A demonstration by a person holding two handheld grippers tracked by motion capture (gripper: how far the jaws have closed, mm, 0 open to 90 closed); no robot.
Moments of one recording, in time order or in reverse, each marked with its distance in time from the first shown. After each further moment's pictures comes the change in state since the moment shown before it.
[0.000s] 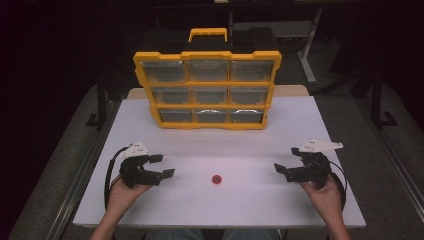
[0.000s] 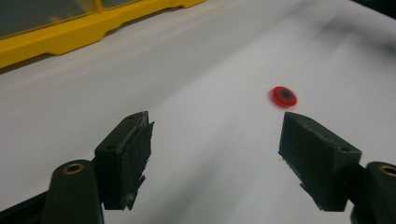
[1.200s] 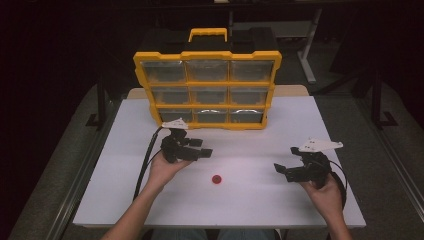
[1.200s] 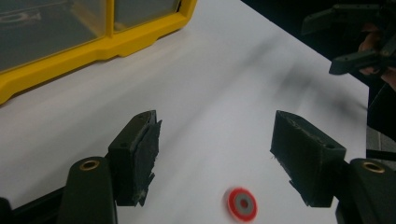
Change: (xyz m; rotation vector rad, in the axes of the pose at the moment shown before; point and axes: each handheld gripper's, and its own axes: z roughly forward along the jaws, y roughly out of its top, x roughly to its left) left arm -0.014 0.078 0.088 0.009 -0.177 -0.094; right arm -0.001 0.001 -0.001 -0.005 0.014 -0.018
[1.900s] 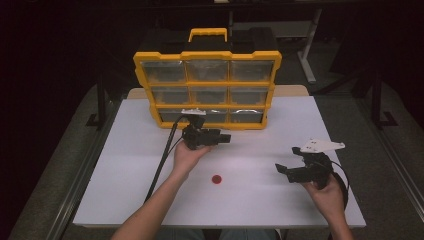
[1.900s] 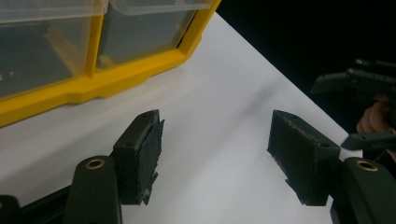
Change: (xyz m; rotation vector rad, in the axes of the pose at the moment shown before) left arm 0.008 0.033 0.053 -0.063 -0.025 -0.142; right arm -0.002 -0.001 -0.004 -0.006 -0.005 -0.008
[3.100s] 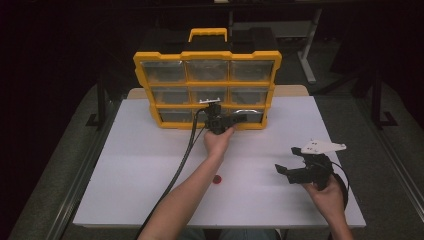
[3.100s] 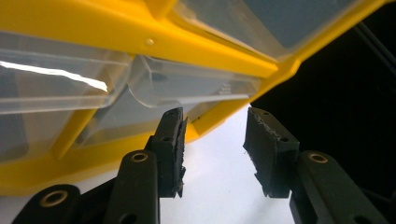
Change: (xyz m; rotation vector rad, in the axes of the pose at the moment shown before) left arm 0.018 0.024 0.074 -0.216 0.028 -0.298; right arm 0.001 -0.001 -0.001 -0.024 0.019 -0.010
